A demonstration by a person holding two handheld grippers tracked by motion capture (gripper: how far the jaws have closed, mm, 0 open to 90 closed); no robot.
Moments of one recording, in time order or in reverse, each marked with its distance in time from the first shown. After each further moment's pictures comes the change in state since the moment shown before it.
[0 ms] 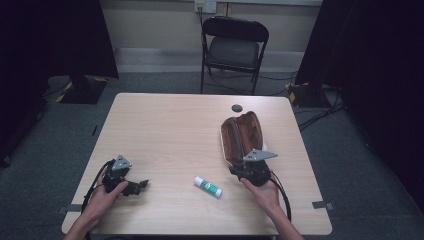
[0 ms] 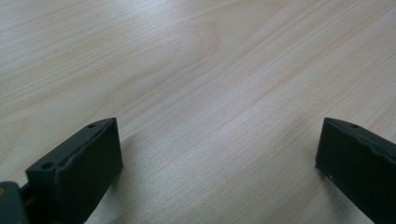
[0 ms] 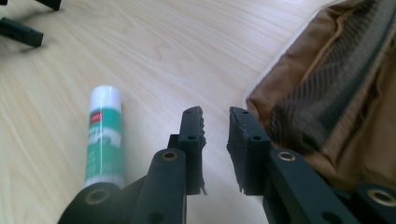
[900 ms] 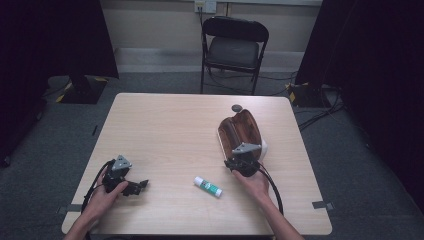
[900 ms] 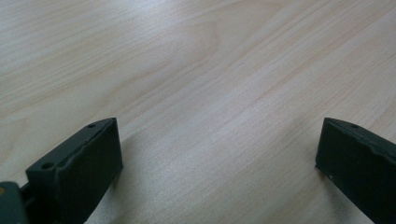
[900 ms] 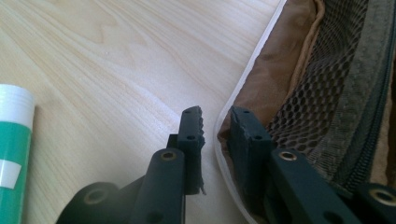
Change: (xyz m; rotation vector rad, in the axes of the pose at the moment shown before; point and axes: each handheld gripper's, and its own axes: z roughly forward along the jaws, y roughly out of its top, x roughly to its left) left arm 0.000 0.000 0.000 0.000 0.000 0.000; right arm -0.017 0.003 0.050 0.095 -0.094 -0.027
